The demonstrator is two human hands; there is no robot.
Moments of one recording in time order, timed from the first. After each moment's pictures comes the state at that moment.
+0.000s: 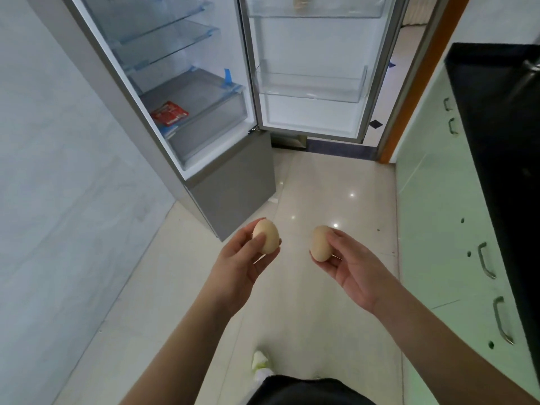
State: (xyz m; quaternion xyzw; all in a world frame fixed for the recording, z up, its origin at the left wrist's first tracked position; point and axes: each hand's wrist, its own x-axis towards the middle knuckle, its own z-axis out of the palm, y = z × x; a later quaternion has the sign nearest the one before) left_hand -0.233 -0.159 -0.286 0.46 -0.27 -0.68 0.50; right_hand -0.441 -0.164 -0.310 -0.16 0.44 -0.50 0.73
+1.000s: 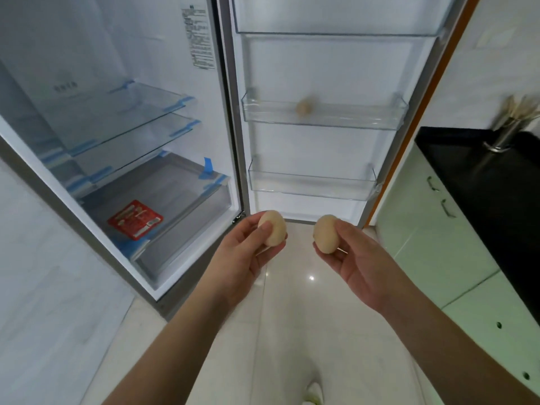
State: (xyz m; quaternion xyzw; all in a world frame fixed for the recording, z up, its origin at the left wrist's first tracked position) left_hand -0.174 -0.529 -0.228 0.36 -0.39 -0.71 0.47; right_hand -0.373 -0.490 -0.221 -0.18 0.42 -0.62 0.63
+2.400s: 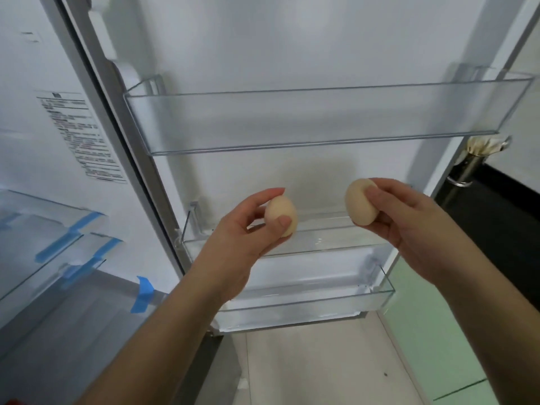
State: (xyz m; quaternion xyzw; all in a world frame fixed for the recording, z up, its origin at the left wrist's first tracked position) left_hand -0.276 -0.882 -0.140 0.28 -0.59 -0.67 0.35; right_hand -0.498 -0.785 -0.119 -0.37 0.57 -0.64 0.36
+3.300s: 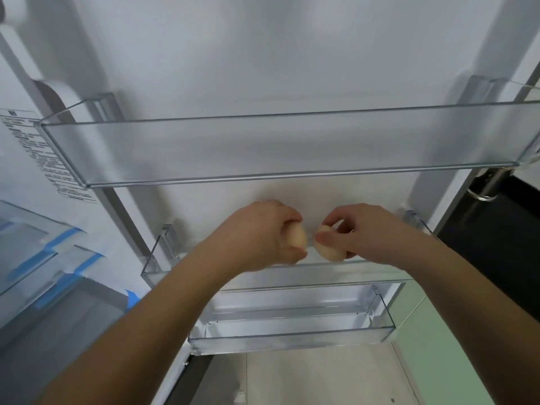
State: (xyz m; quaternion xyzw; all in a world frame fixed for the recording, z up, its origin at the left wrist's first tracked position) left_hand -0.356 -0.926 -0.108 0.35 -0.92 -0.14 0.09; right_hand -0.547 -0.858 -0.123 -0.57 0.74 -0.25 0.25
